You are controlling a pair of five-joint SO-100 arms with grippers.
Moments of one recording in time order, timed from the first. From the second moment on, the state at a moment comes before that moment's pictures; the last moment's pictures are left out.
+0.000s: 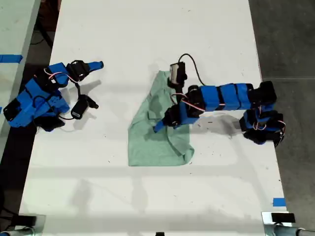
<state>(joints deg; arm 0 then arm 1) -48.5 206.0 186.7 40.9 29.6 -3.1 80.8 55.0 97.6 -6.2</state>
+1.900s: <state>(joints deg) -48.7 206.0 186.7 40.9 29.6 13.6 200.2 174.7 77.3 -13.2</state>
